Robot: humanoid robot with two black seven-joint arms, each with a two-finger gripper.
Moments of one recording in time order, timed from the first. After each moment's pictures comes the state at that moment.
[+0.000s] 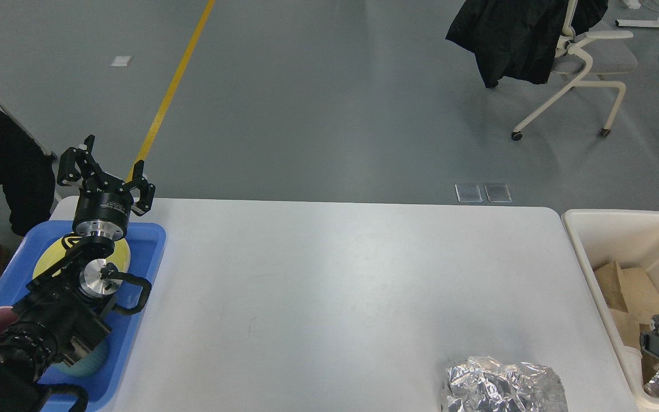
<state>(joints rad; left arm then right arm) -0.76 0.16 -0.83 -0.22 -0.05 -0.44 -0.58 0.85 -0.44 -1.03 0.46 -0.42 0.22 -0.35</state>
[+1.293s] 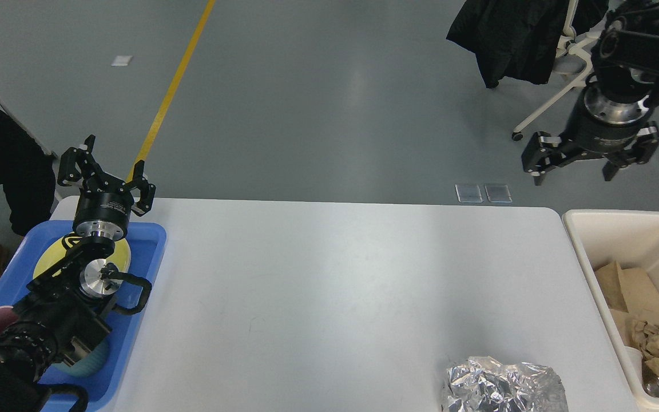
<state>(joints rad) -0.76 0.16 -0.83 -0.22 -0.05 -0.44 -0.58 1.96 -0.30 -1.13 0.88 -0.17 0.96 -0.35</state>
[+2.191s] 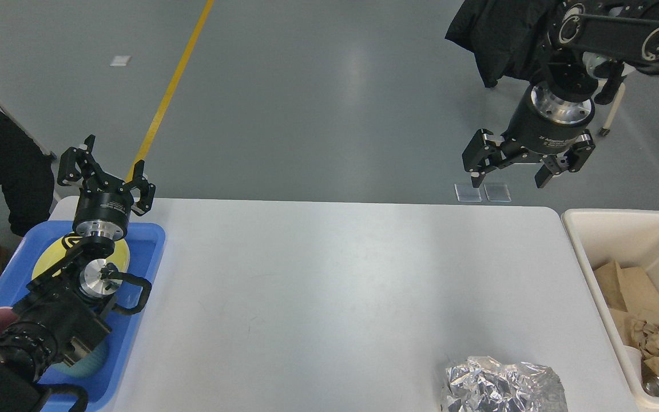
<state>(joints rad) -0.76 0.16 -0.83 -0.22 -0.05 -0.44 -0.58 1.96 -0.33 -0.99 0.92 -0.10 0.96 -0.36</state>
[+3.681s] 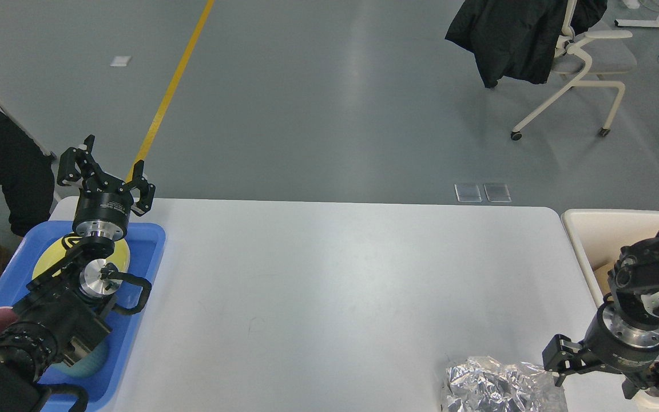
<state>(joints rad) -0.76 0.16 -0.83 -0.22 -0.05 -0.44 -0.58 1.58 -0.59 -1.14 1.47 -0.25 0.46 -0.35</state>
